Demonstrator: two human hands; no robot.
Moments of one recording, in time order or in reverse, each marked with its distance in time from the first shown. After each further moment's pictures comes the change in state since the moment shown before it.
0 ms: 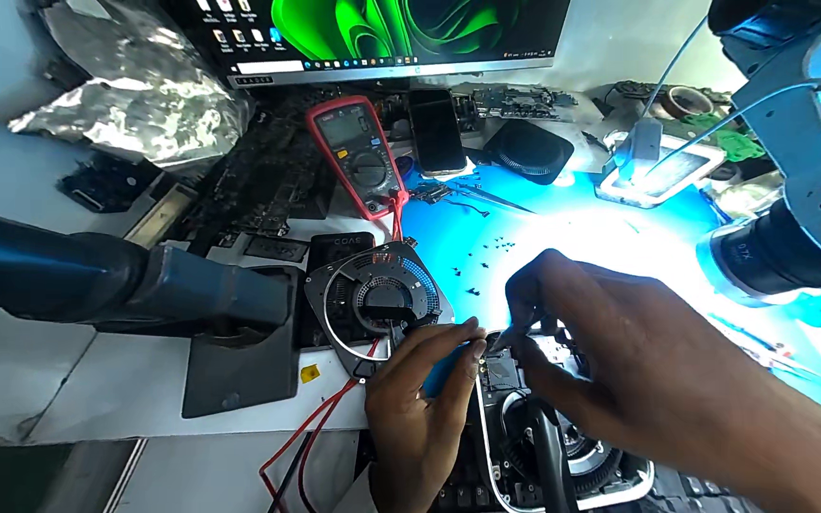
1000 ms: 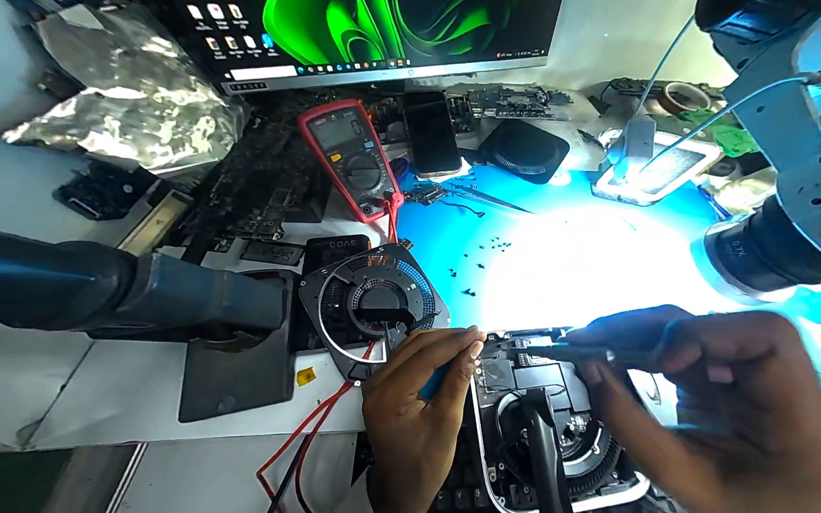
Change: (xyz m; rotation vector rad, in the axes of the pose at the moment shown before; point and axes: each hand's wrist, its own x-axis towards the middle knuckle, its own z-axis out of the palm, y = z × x) left_hand -0.001 0.002 0.001 0.070 -0.005 -0.004; right_hand -0.066 0.000 0.028 0.344 0.512 0.195
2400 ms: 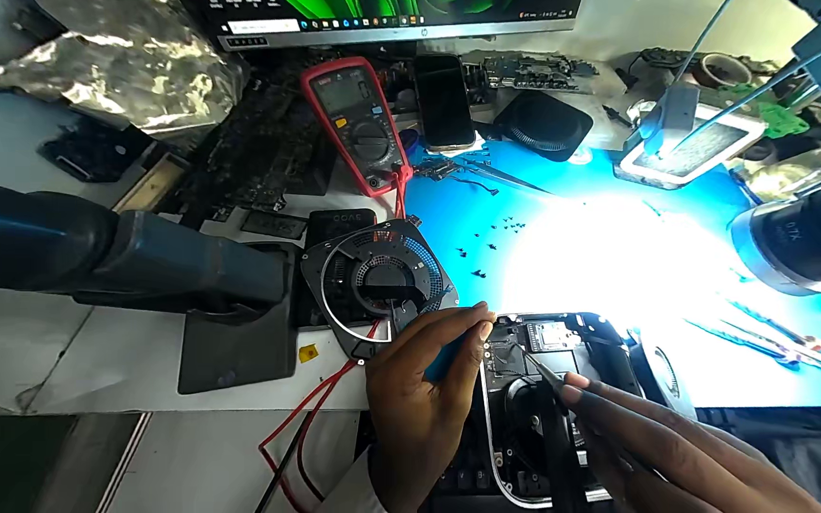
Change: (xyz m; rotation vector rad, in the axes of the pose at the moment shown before) left_hand 0.001 0.001 -0.002 -0.008 -0.039 0.020; right_hand -0.045 -0.005 -0.009 -0.258 -0.319 -0.352
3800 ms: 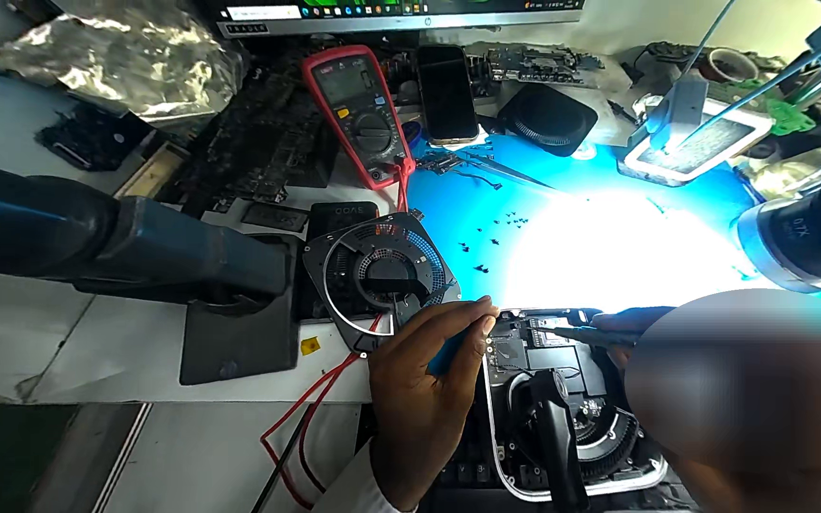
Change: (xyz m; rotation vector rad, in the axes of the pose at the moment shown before) left_hand 0.001 0.001 0.000 -0.037 -0.001 -0.018; right_hand 0.025 0.013 -0.001 0.138 0.259 0.437
